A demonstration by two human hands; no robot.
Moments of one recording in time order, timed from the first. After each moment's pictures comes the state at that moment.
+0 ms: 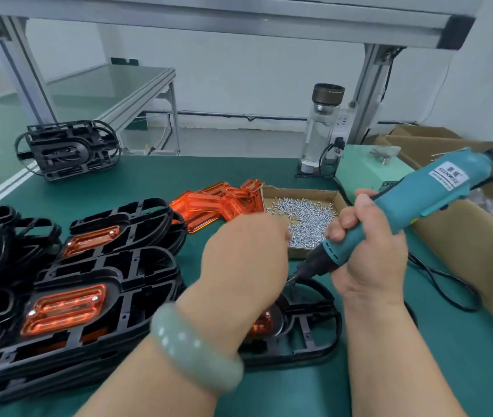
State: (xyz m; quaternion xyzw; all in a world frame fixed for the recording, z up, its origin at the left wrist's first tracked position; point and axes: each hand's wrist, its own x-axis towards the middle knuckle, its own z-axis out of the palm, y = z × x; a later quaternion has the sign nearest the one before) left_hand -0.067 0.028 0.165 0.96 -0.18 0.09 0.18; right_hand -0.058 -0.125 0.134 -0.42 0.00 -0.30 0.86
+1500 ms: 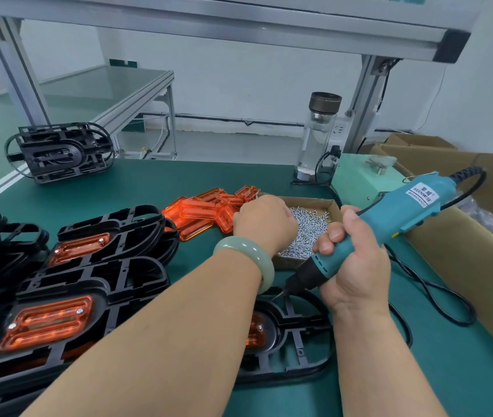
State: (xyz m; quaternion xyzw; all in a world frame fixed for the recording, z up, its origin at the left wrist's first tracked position) left_hand 0.030 -0.035 0.140 0.95 -0.11 0.05 0.27; right_hand -0.049 -0.125 0.126 -0.41 0.04 -0.26 0.88
